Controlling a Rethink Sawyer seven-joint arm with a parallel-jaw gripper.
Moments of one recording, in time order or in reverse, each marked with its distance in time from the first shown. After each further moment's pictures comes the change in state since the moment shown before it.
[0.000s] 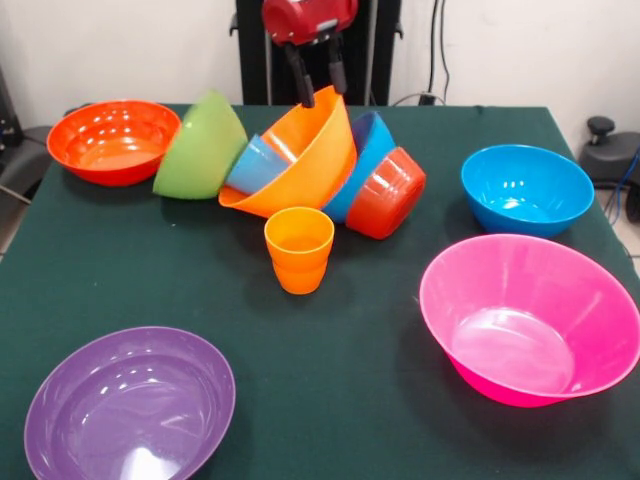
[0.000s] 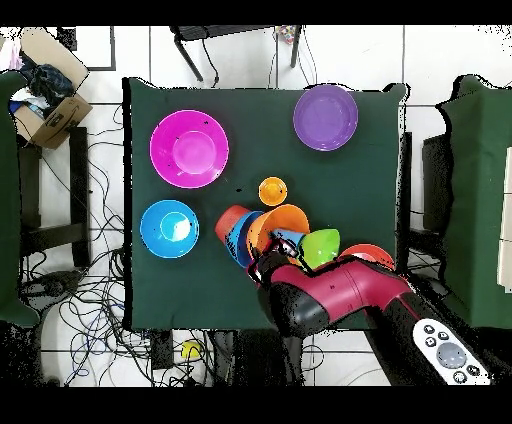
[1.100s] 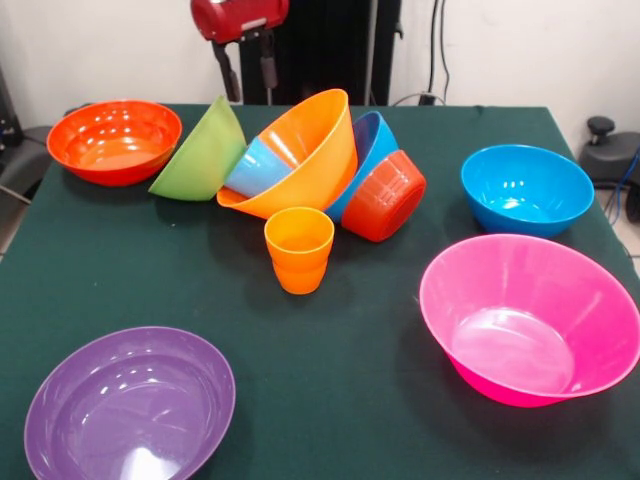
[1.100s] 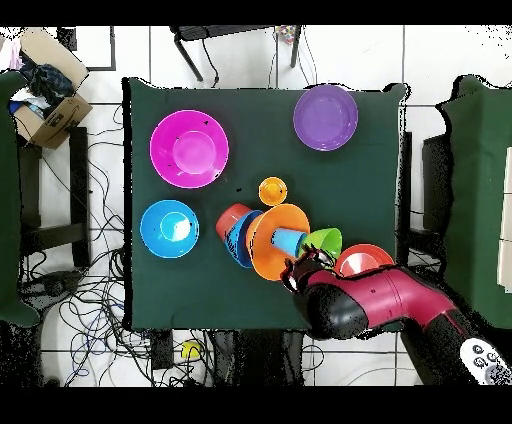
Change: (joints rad) arm -0.170 0.013 0.062 -0.011 -0.013 0.170 0.000
